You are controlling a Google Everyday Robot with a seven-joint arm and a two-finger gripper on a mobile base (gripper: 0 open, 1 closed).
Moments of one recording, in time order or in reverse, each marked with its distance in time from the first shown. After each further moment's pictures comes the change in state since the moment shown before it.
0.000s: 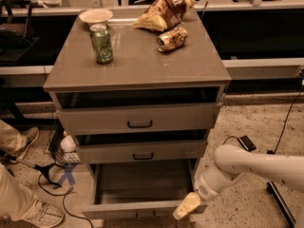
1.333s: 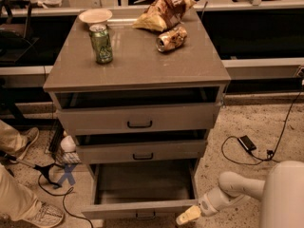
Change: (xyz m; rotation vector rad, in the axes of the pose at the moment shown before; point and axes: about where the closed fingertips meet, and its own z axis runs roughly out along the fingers) arm 0.040 -0.119 0.135 -0.117 -0.093 0.243
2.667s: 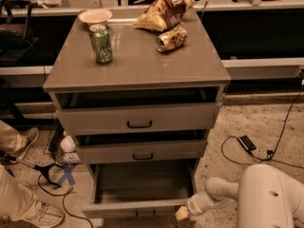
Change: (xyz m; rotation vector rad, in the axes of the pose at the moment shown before) arm -0.041 -0.048 0.082 0.030 -0.058 0.046
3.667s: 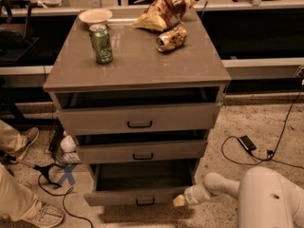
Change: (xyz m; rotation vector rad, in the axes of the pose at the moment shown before) arm -0.056 -0.016 -0.001 0.050 -0.149 -0.046
